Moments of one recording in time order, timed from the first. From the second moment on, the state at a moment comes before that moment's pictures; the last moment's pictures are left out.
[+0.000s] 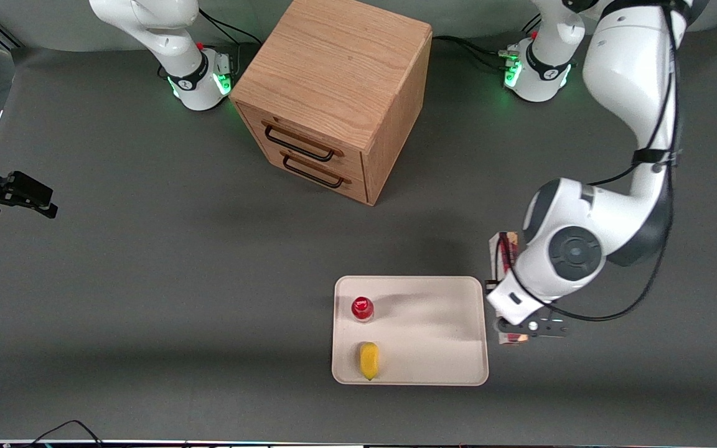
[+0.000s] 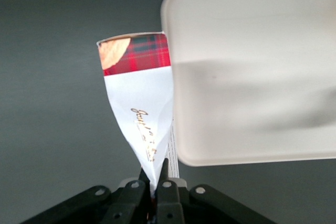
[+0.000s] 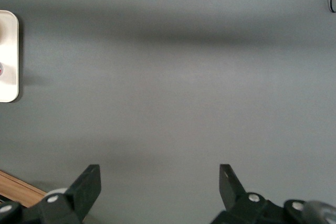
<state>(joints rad) -0.24 0.68 -0.15 -1.32 0.15 1.98 -0.33</state>
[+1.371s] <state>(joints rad) -0.28 0.98 -0.15 -1.06 0.25 2.18 -0.41</state>
